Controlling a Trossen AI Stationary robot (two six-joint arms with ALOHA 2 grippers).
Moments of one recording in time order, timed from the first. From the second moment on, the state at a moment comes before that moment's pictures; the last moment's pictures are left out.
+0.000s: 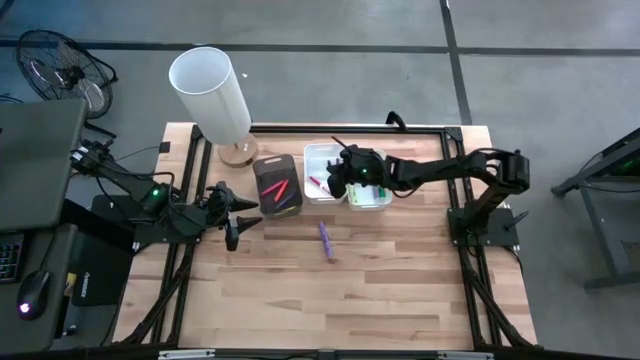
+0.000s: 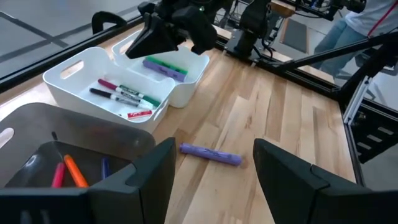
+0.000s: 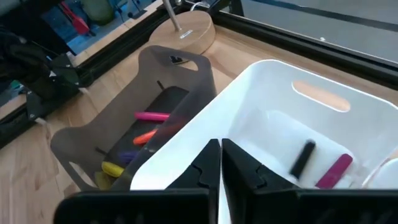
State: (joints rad) left arm -0.54 0.77 0.75 -0.46 -0.72 -0.67; right arm -0.23 1.65 0.93 0.22 0.18 0.52
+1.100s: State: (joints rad) left arm -0.54 0.77 0.75 -0.47 -0.72 -0.66; right arm -0.01 1.65 0.93 0.15 -0.09 0.72
